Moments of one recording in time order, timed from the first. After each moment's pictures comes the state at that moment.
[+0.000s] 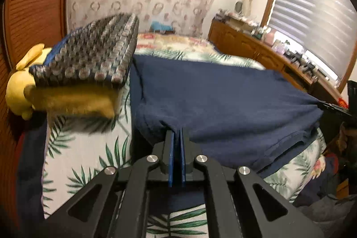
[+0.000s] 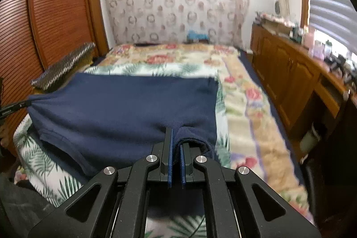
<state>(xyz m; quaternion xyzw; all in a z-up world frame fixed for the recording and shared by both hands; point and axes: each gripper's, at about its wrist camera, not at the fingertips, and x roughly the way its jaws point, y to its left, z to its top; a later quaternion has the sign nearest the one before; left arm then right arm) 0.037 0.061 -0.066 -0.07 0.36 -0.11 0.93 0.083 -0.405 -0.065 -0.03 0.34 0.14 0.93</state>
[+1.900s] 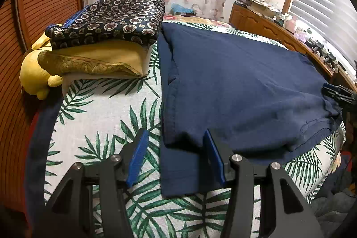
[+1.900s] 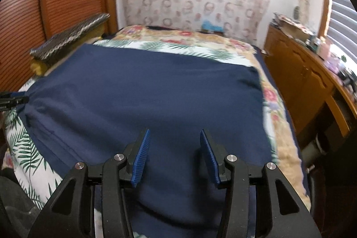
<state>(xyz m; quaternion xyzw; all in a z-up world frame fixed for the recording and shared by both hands) 0.020 0.077 -0.112 -0.06 0.40 -0.05 0.91 0.116 -0.319 -0.111 -0.11 0.35 0.17 0.92</state>
